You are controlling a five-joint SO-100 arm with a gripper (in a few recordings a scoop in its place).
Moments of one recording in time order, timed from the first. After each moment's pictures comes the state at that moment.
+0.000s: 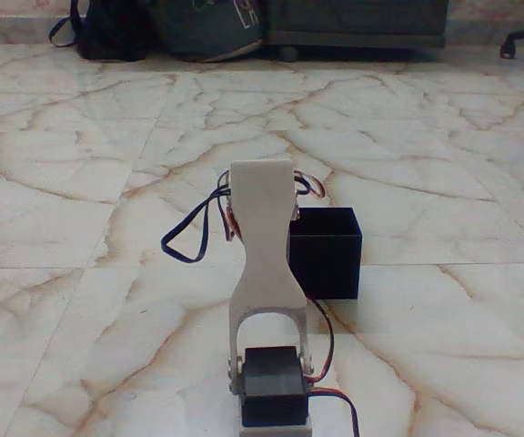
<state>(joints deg) -2.3 46.1 56.2 22.4 -89.6</state>
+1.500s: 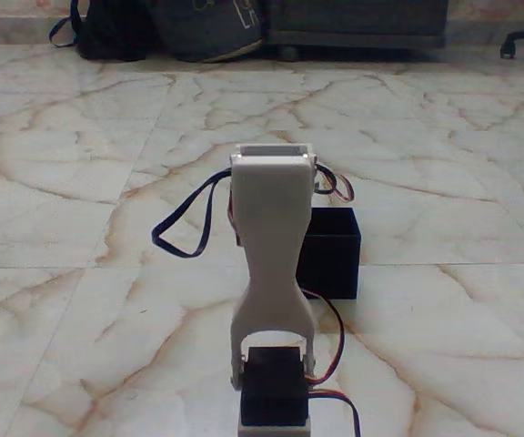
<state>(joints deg) 0.8 90.7 113.4 8.7 -85.2</state>
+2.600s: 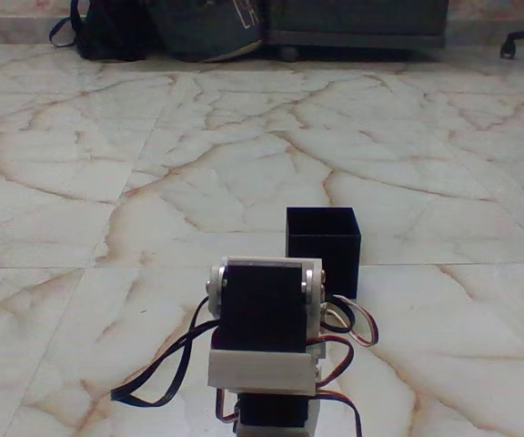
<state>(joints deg) 4.2 138.5 176.4 41.0 -76.1</state>
